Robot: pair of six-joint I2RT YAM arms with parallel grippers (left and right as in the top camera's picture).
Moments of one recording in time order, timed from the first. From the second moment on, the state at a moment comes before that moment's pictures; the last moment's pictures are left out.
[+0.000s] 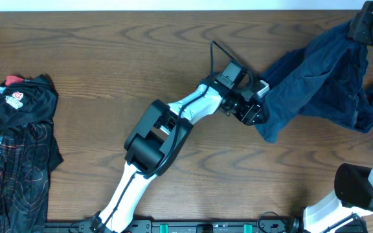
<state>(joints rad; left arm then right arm) -0.70 2.36 1.67 -0.36 0.77 0.00 -0.17 1.81 2.53 -1.53 -0.17 0.15</state>
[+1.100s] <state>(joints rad) -0.71 2.30 1.74 -0.66 0.48 -0.18 -0.16 1.81 2.53 -1.53 -0.21 0.13</state>
